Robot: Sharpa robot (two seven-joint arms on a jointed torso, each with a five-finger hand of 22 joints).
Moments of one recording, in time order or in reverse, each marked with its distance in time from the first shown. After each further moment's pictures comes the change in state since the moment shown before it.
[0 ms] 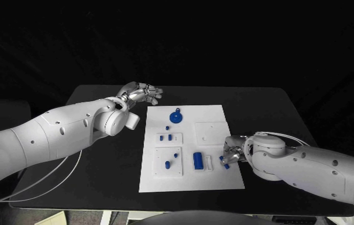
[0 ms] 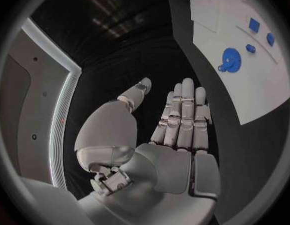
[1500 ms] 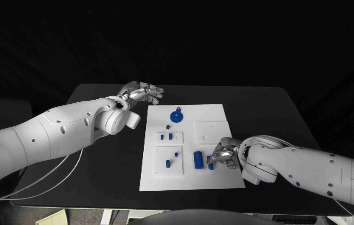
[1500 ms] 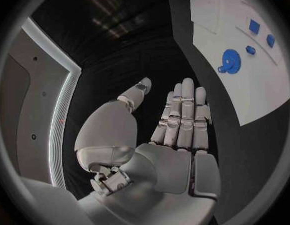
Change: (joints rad) left arm 0.000 -0.001 0.000 0.003 0.000 0.004 -0.004; left_hand 0.000 0.000 0.000 0.000 0.000 0.001 0.001 0.000 0.000 0.000 0.000 0.000 -0.001 0.000 0.000 0.000 0.003 0.000 0.004 0.004 0.000 0.002; right arm -0.003 0.029 0.001 0.023 0.385 -0.131 0.027; right_hand -0.032 0.000 -0.017 0.002 0.000 0.004 0.000 0.003 -0.138 0.000 0.000 0.000 0.003 0.003 0.000 0.000 -0.001 0.008 0.003 0.004 0.000 0.000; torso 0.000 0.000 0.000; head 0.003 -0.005
